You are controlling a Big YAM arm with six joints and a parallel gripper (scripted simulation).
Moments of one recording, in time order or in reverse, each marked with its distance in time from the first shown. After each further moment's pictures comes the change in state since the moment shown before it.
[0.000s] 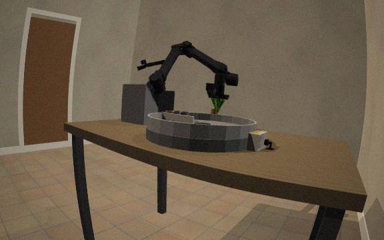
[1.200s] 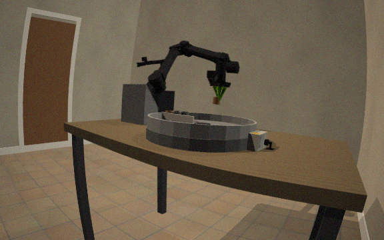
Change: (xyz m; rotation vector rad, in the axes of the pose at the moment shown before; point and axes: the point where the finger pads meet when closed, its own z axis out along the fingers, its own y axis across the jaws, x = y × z) arm 0.000 0.006 -0.066 -0.027 0.003 0.029
